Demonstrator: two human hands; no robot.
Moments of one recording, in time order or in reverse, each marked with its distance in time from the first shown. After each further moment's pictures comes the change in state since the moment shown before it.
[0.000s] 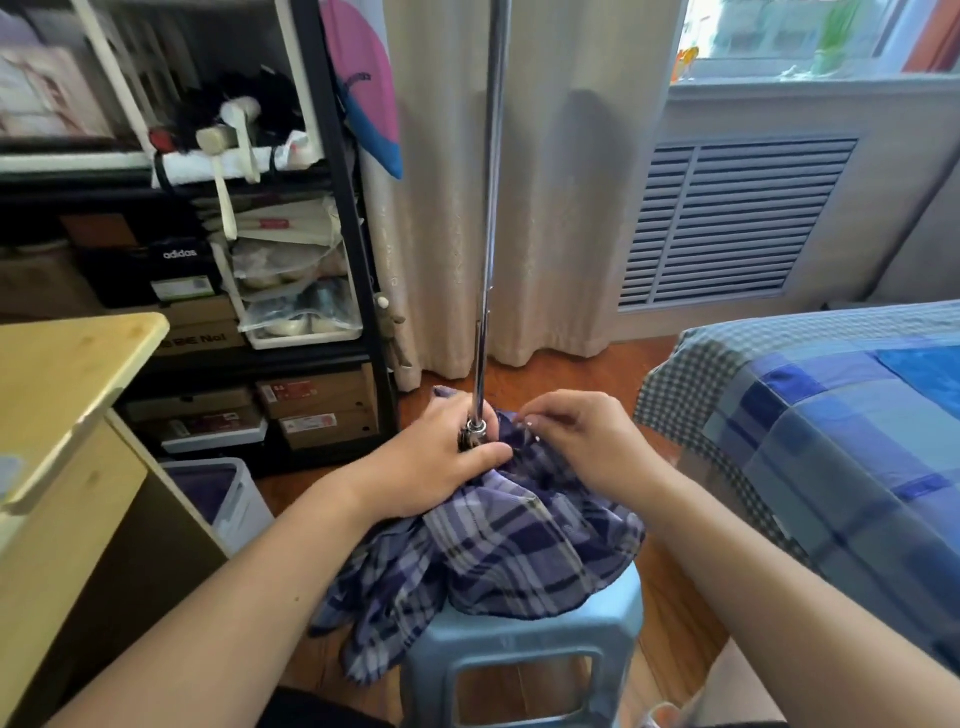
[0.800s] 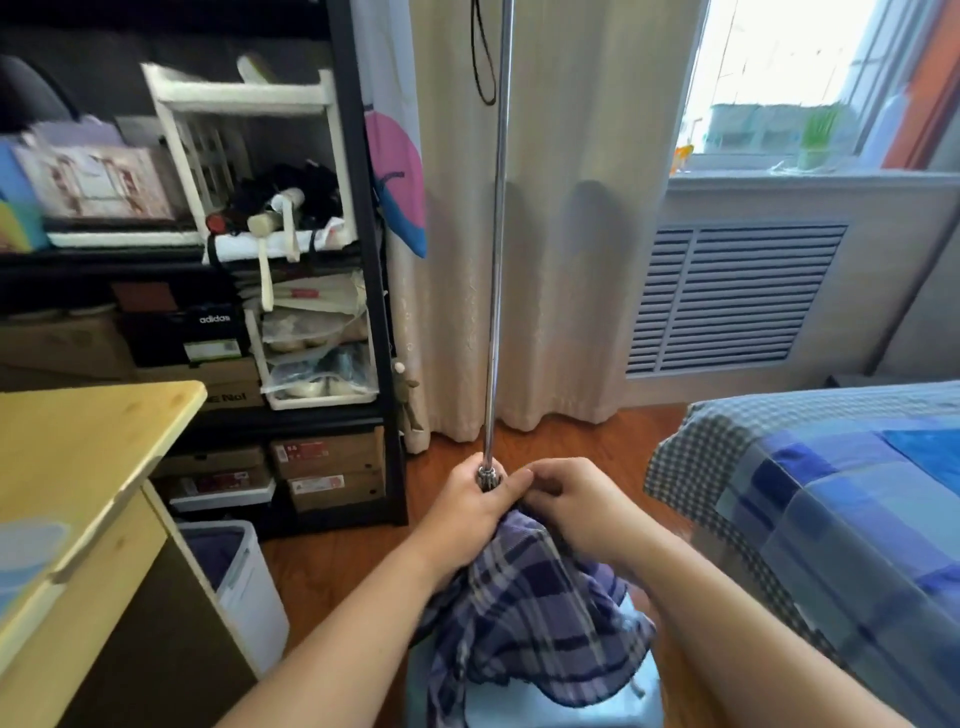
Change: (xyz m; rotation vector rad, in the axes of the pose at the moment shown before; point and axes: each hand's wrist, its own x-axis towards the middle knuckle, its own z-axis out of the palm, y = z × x) left_hand 0.031 -0.010 0.030 -0.577 0.293 -0.138; right_hand 0.019 -0.021 0.012 -0.047 -0.123 0.131
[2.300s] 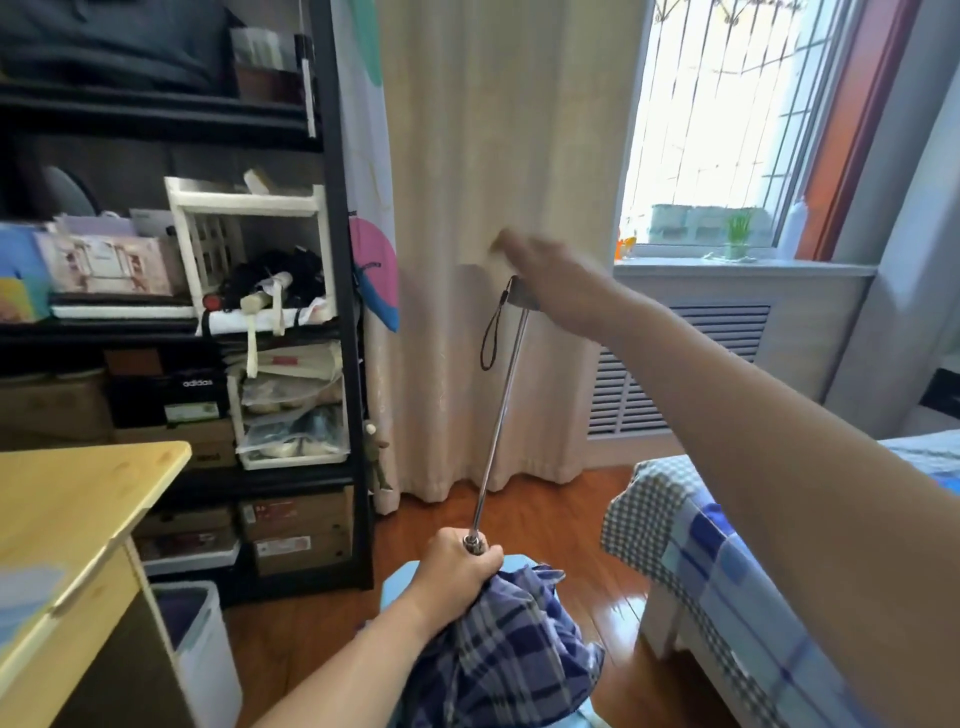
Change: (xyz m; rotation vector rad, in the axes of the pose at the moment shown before) left_hand -0.003 0.003 0.041 0.194 0.066 0.009; right_hand 0.028 -0.194 -0.192 -0.143 0.298 -0.326
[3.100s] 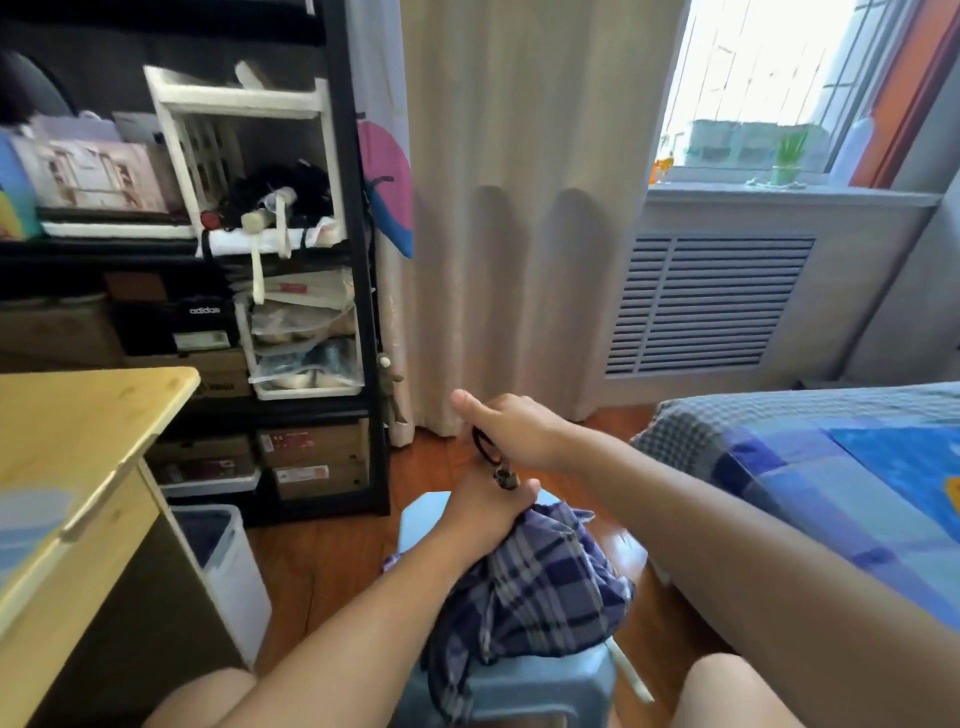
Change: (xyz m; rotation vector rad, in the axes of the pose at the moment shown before) left_hand -0.012 0.018 0.003 0.118 0.005 -0.079; right_hand -0.087 0.082 0.156 -0.116 -0.524 0.321
